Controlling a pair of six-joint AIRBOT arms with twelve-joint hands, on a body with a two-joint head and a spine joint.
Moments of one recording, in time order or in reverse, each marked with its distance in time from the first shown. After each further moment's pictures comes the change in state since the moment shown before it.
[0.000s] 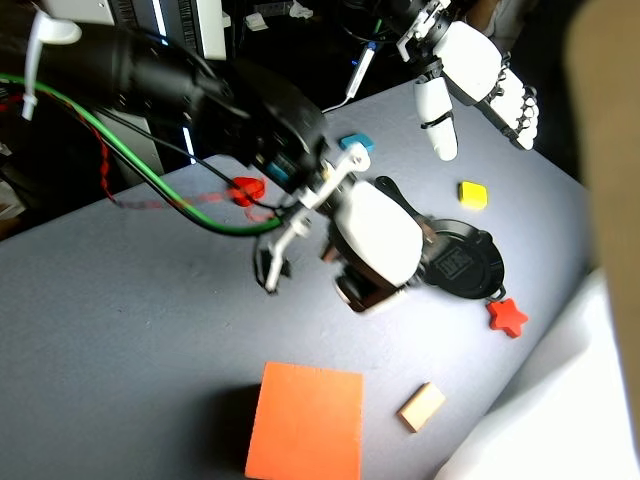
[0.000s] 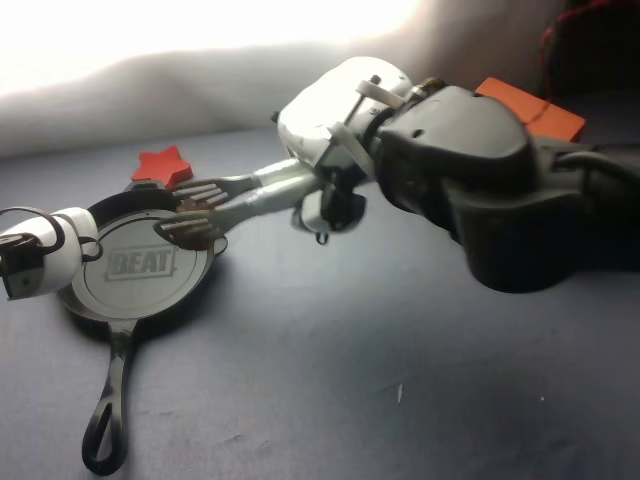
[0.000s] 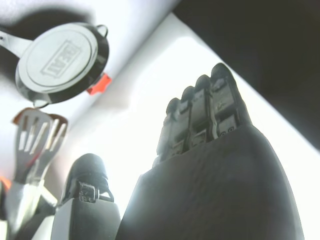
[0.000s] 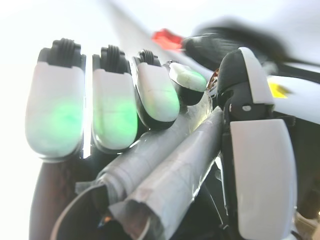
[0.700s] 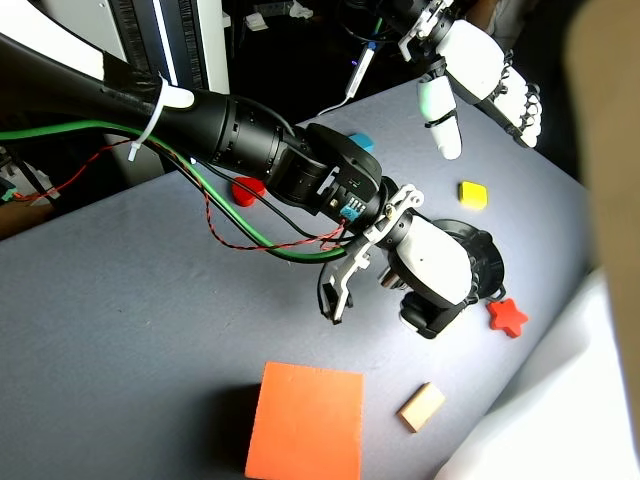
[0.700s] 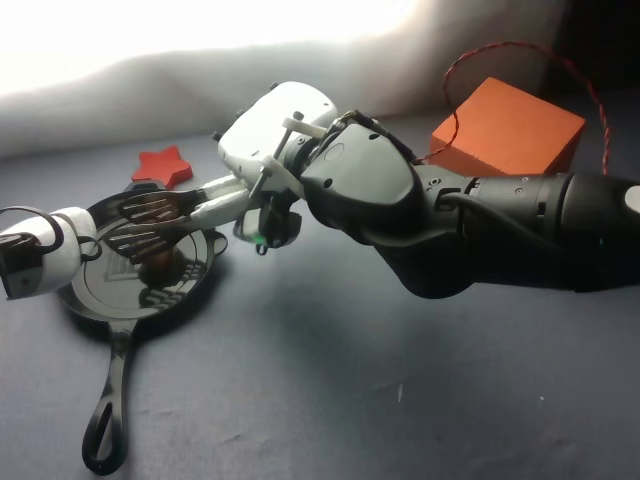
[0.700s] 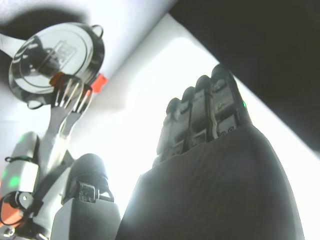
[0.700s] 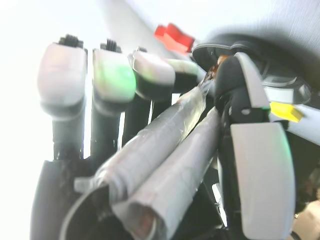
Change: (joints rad) left arm -0.003 0.000 -0.001 -0.004 -0.006 0.000; right arm -0.061 -0.202 0.258 -0.220 -0.108 0.156
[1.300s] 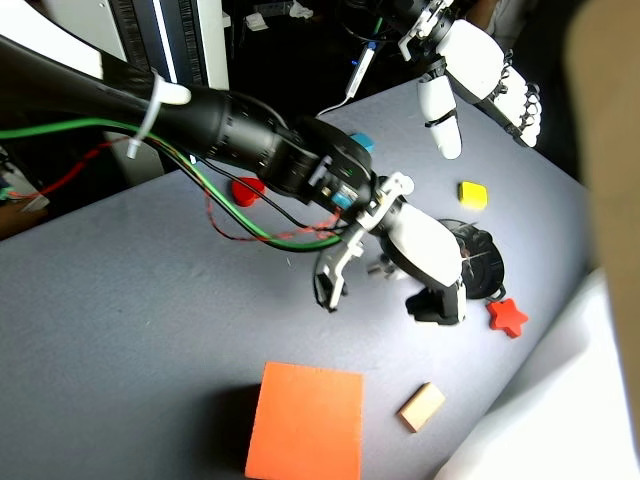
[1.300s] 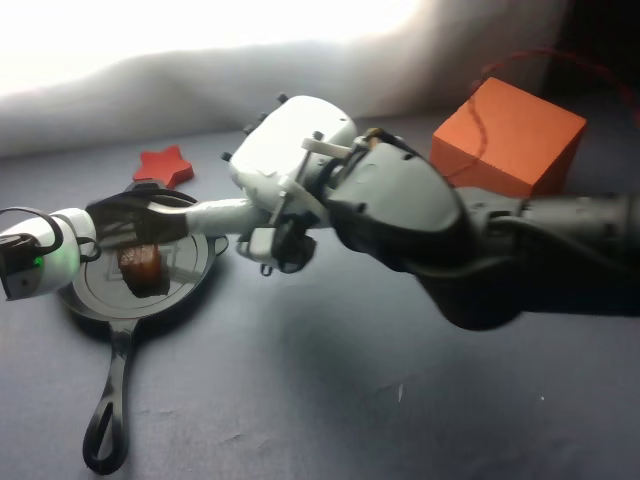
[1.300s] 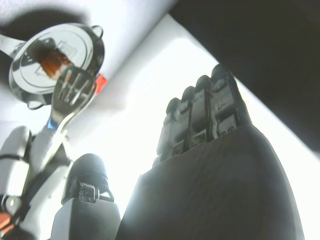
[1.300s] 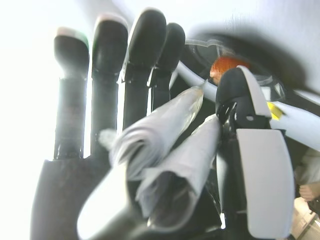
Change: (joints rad) left arm 0.000 0.000 0.000 -0.002 0.000 0.000; right arm -0.008 0.132 -0.213 0.000 0.051 -0.042
